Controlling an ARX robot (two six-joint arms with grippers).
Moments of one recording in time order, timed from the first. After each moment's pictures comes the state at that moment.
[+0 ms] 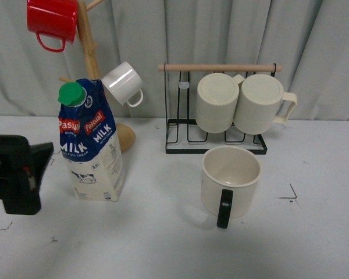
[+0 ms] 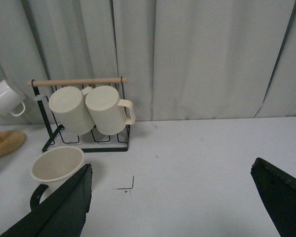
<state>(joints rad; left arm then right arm) -0.24 1.31 0.27 0.73 -0.16 -0.07 0.00 0.00 0.01 0.00 0.00 0.00</state>
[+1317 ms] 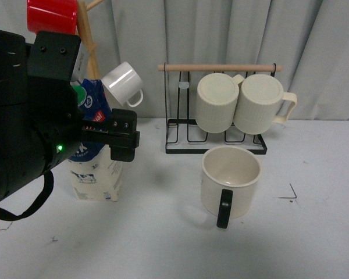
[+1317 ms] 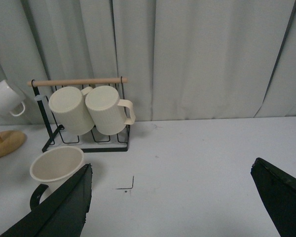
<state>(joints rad) -0.34 1.83 0.66 0.86 -0.31 0.01 0.00 0.00 0.01 0.00 0.00 0.00</state>
